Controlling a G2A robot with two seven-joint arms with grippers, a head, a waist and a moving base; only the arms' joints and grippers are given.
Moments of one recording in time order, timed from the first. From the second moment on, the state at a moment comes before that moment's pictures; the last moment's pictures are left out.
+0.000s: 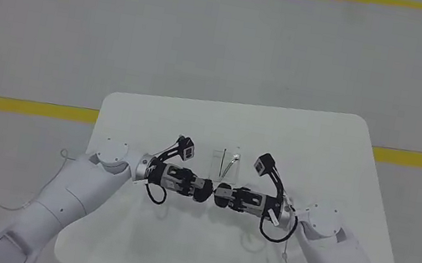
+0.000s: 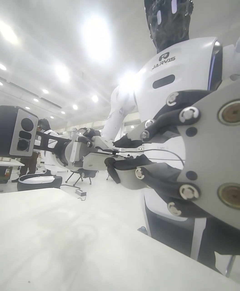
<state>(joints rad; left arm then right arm) 1.03 -1.06 -0.78 -1.19 -0.75 -0.22 -1.34 -1.45 -1.13 1.11 -1.54 0.41 -0.22 1.02</state>
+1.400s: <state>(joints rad) 1.00 -1.08 -0.75 -1.15 -0.76 -0.21 -1.39 -1.41 -1.12 1.07 -1.49 0.45 -0.23 1.08</state>
